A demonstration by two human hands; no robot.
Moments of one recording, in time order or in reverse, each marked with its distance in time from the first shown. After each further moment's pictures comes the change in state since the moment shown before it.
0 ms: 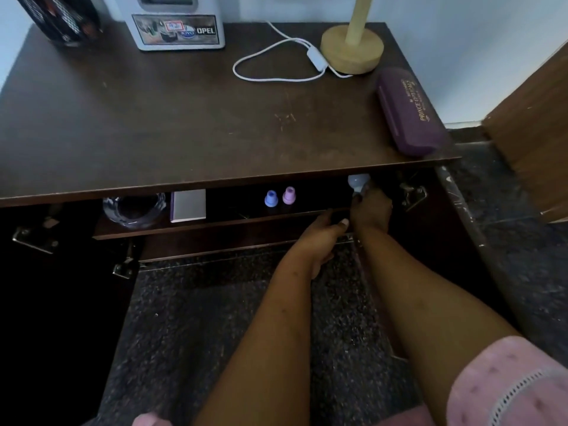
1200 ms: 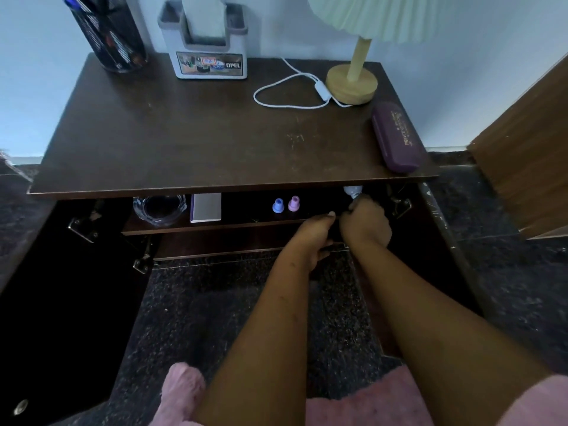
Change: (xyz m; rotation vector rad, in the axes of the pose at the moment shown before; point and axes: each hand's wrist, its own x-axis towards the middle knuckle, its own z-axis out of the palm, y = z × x) left_hand -0.040 0.028 0.000 -0.166 0.080 -0.072; right_hand -0.062 -0.040 -0.061 -0.026 -0.040 0.047
